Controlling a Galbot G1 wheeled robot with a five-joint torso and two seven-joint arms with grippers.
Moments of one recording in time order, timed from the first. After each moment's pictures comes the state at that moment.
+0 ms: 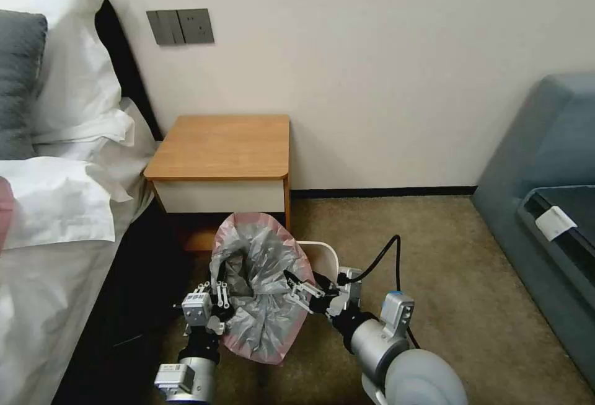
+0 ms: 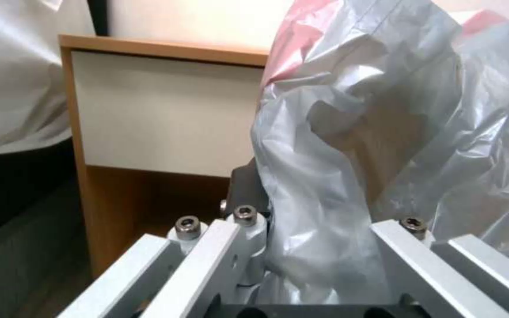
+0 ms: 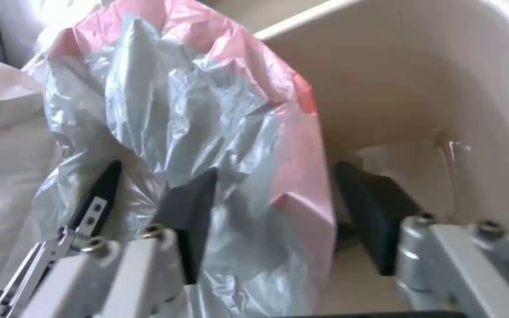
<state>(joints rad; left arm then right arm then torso) 1.79 -1.43 -0.41 -2.12 -0.13 -0.26 -0.15 -1.43 1.16 -0.02 2.27 0.87 -0.35 0.38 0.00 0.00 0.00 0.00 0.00</state>
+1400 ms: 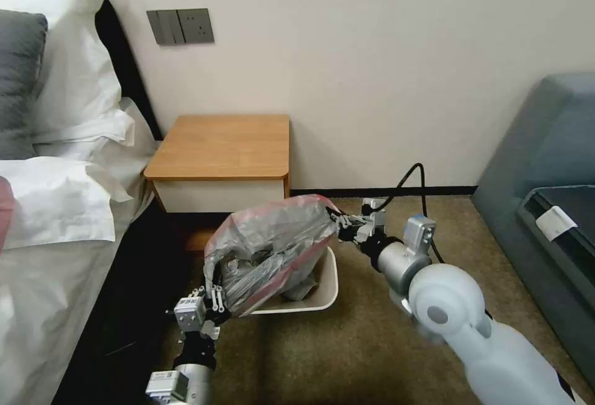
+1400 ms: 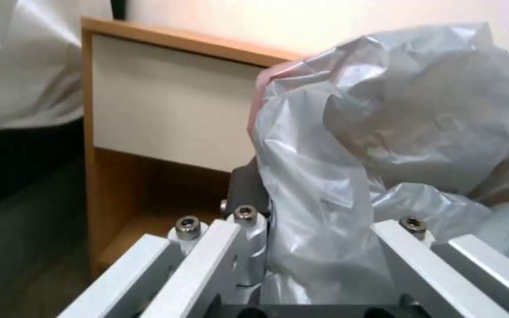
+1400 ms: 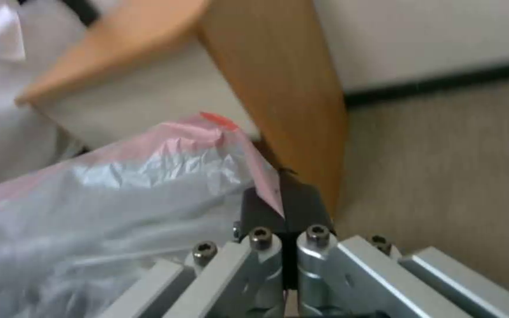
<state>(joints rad) 1.82 -1.45 -0.43 -2.16 -0.24 -0.24 -0.13 -1.13 1.00 0.18 2.19 1.16 -0.59 0.45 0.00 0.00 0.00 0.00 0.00</state>
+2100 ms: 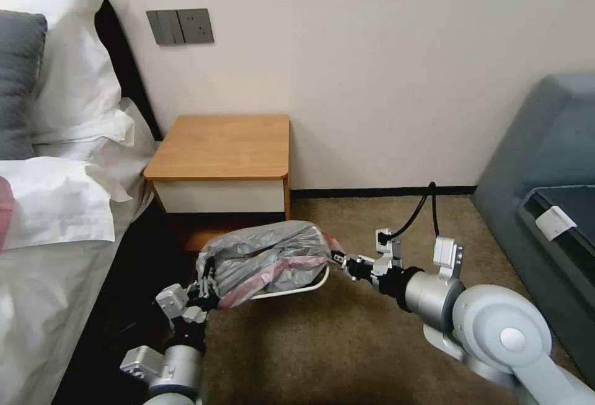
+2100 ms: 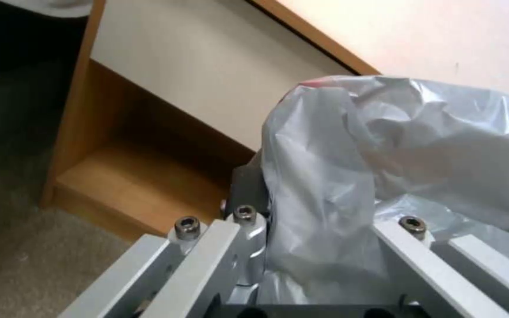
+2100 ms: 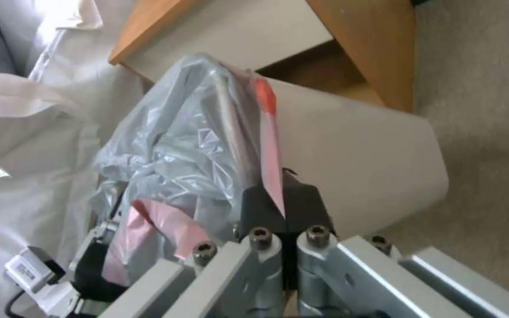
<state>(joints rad) 1.77 -1.44 -0.52 -2.18 -0.65 -0.08 -0.08 -1.28 1.00 0.30 2.39 1.56 -0.70 0.63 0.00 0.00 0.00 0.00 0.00</state>
